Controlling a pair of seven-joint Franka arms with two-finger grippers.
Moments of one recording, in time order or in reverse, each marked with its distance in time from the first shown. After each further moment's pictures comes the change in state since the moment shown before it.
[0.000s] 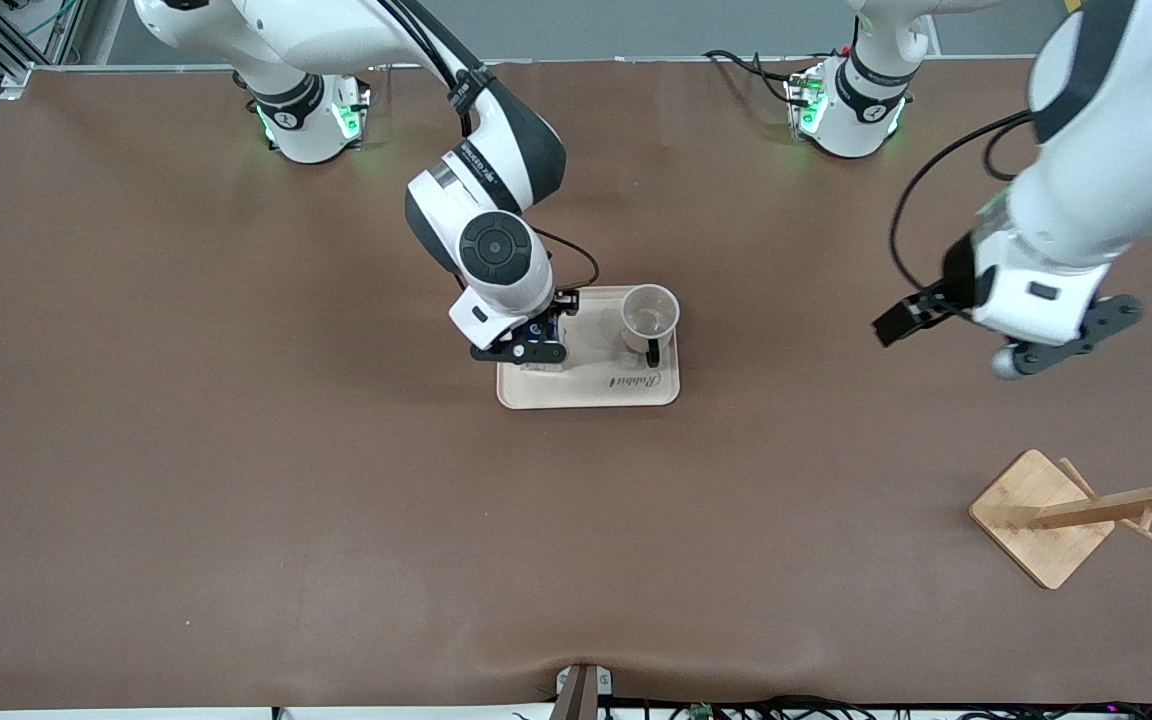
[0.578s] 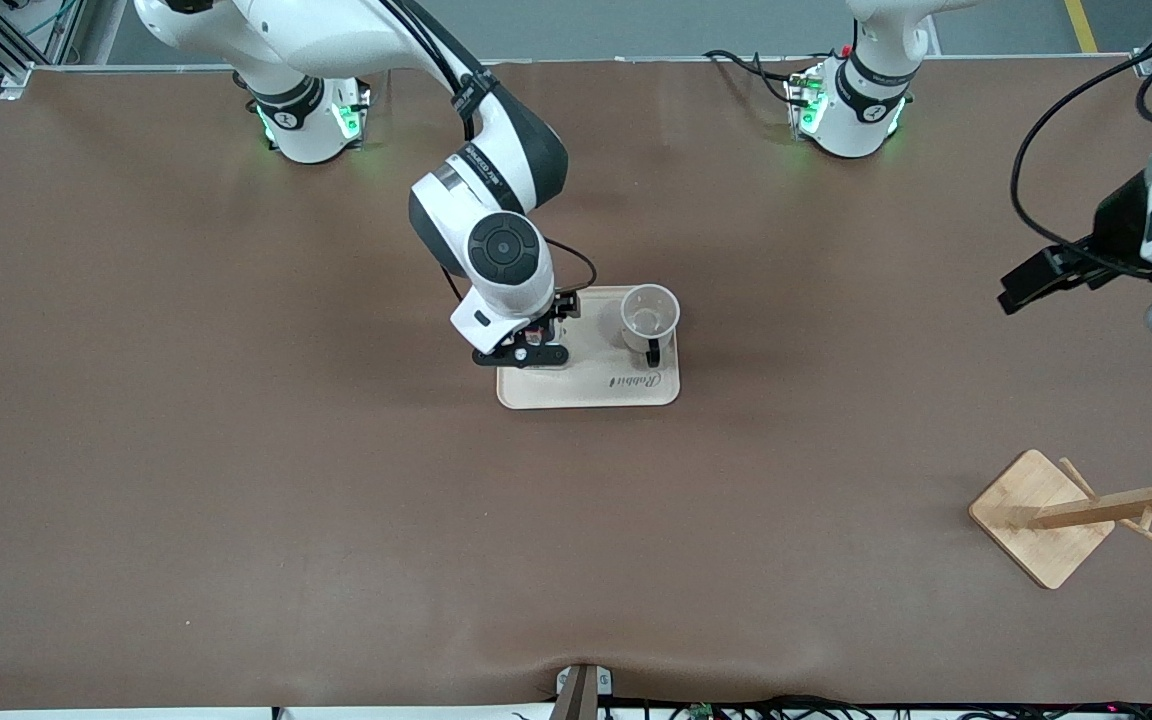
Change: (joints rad) left arm 0.153 -0.100 0.001 0.000 0.000 -0.052 0.306; right arm 0.002 0.012 -0.003 0.035 -0.028 -0.029 -0.017
